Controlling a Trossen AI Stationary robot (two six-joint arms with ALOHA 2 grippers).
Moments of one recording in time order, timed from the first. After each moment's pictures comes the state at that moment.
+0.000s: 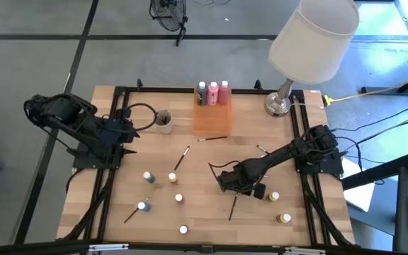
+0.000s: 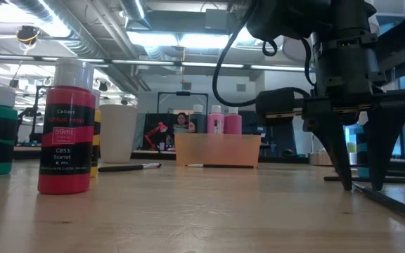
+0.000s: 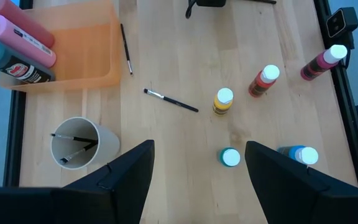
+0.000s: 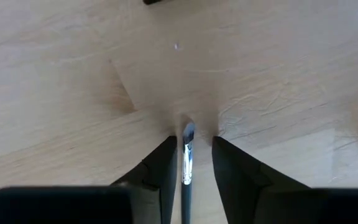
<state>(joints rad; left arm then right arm) -0.39 1.15 1.68 -1.56 -0.24 -0.25 0.37 1.93 1.17 -0.75 -0.18 2.27</state>
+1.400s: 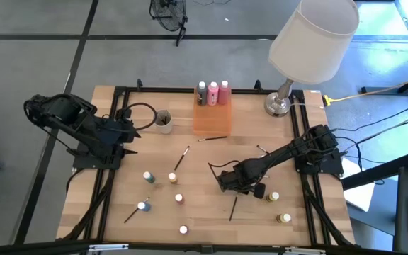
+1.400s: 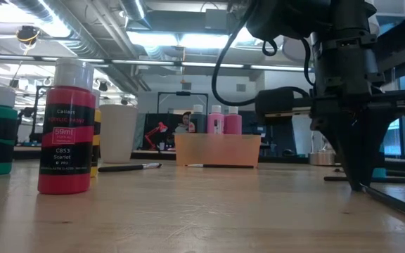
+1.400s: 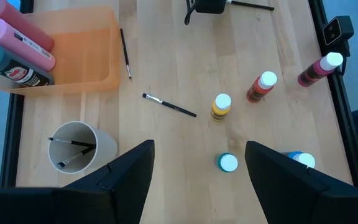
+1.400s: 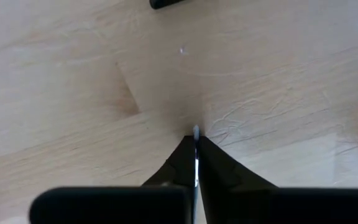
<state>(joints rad) -0.39 1.15 1.68 -1.54 -0.24 -0.26 0.37 1.93 1.17 -0.75 -0.17 2.25</state>
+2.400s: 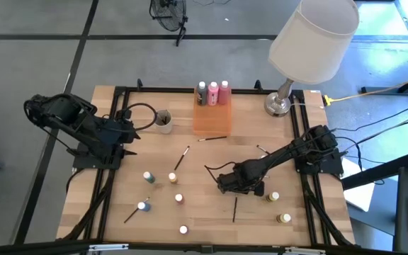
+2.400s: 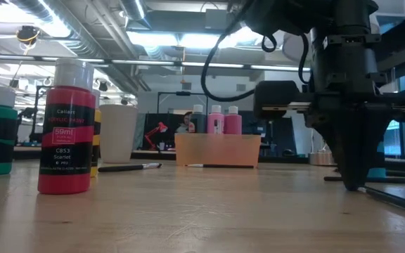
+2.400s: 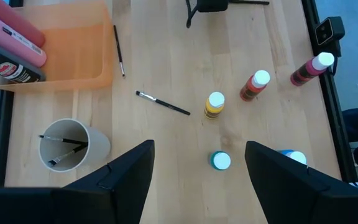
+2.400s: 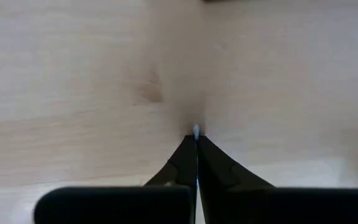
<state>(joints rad) -0.39 1.15 1.68 -1.54 -0.21 -0.28 0.37 1.93 1.20 -0.74 -0.12 2.09</state>
